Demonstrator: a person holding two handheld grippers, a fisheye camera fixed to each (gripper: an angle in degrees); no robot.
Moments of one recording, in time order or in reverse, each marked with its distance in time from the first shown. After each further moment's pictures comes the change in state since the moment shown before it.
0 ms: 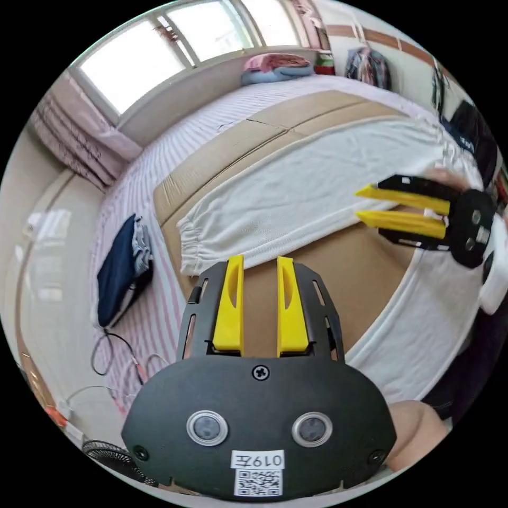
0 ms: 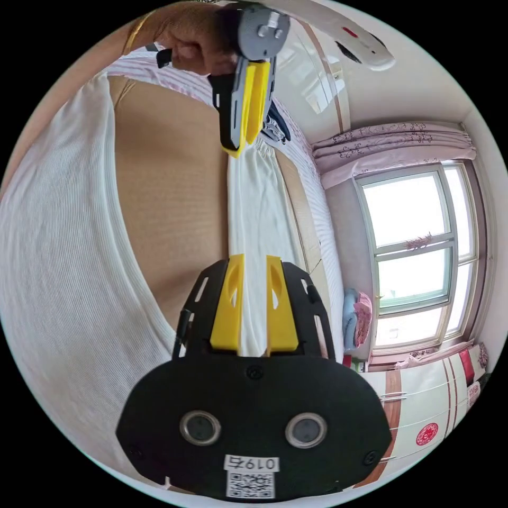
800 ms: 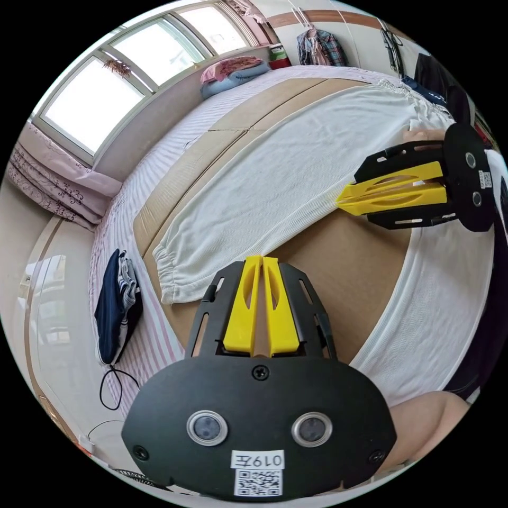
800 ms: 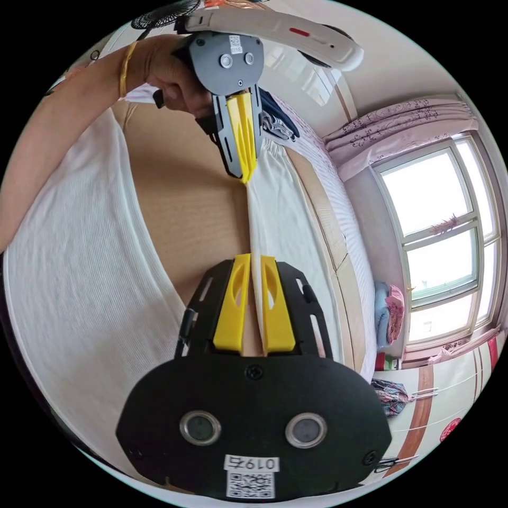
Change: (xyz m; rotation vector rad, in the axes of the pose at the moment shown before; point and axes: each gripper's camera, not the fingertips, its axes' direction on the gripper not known) left arm 0.046 -0.093 -0.079 0.028 0.133 0.111; right arm 0.039 0.066 0.051 0.024 -0.158 0.082
